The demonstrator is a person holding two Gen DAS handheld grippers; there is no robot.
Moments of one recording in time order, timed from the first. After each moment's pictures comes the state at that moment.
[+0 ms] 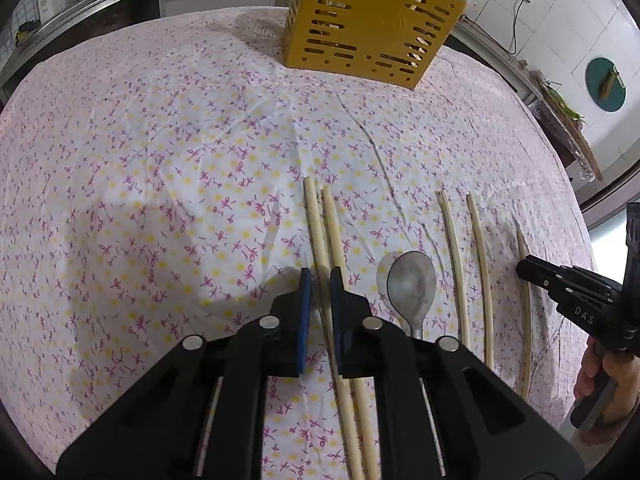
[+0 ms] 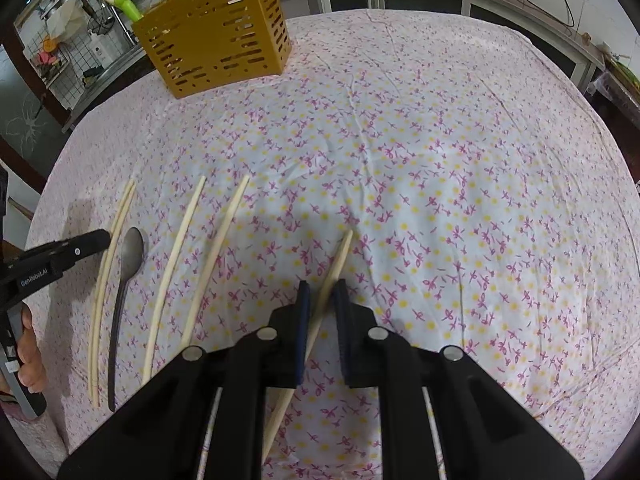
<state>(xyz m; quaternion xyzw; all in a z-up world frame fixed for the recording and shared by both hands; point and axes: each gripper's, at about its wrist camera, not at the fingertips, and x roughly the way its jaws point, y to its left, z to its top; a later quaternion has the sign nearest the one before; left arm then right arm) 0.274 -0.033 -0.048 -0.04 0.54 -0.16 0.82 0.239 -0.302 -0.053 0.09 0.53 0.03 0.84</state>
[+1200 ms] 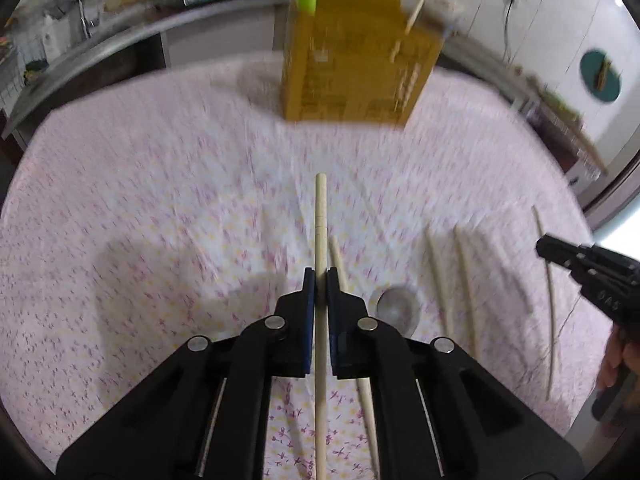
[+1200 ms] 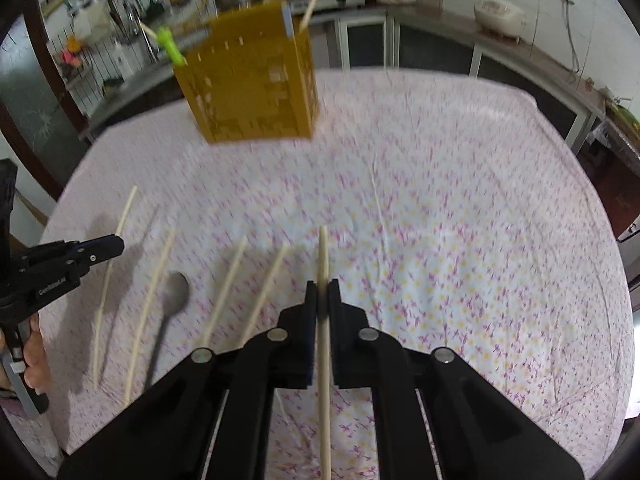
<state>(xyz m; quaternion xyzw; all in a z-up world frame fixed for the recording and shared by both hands) 0.276 -0.032 0.001 -0.01 0.48 -0.15 0.86 0.246 -0.287 0.008 0.05 0.46 0.04 0.88</state>
